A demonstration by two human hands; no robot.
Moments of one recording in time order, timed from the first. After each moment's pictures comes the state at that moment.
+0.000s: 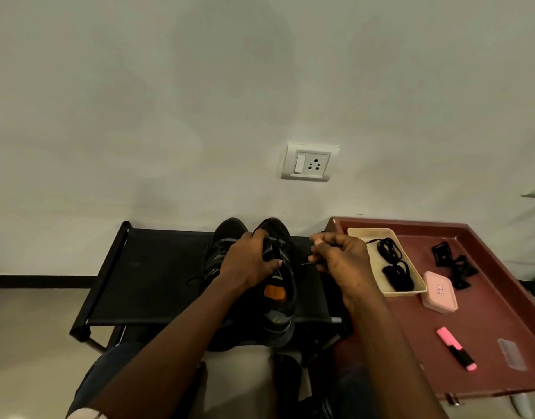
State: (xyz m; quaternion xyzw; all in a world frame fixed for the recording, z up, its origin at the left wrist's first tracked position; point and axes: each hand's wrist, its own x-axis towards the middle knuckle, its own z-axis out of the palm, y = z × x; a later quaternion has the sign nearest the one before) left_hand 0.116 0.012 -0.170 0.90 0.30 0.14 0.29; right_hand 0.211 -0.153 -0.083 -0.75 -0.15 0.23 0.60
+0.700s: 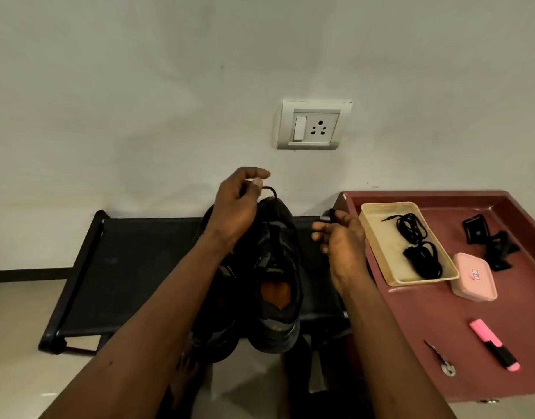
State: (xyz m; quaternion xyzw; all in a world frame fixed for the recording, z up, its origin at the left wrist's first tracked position) left_hand 0.163 0.056 -0.148 0.71 0.28 0.33 0.56; right_hand 0.267 -0.109 -0.166 -0.69 -0.02 0.22 0.69
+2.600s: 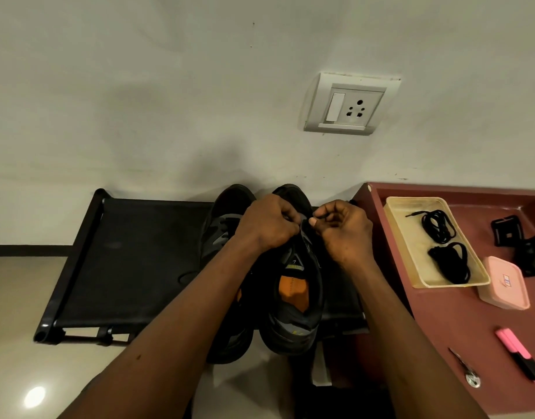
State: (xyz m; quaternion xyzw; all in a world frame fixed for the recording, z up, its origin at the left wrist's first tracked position) left_hand 0.173 0.055 -0.186 0.84 0.31 0.06 0.44; right_hand 0.280 -0.077 -0.197 -0.84 -0.23 0.14 0.46
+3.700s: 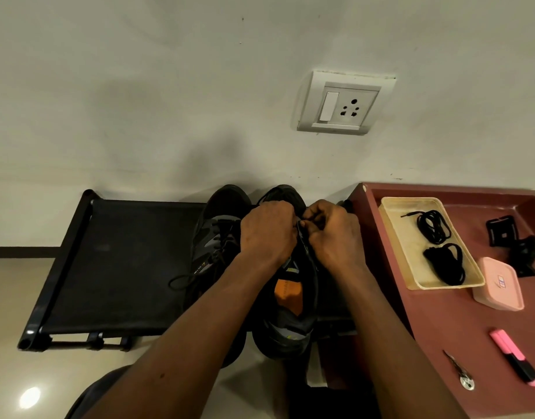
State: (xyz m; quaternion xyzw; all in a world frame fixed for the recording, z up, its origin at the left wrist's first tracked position) left_hand 0.186 0.025 -0.190 0.92 0.33 0.10 0.19; right_hand 0.274 -0.073 -0.190 -0.88 -0.32 0.09 0.33
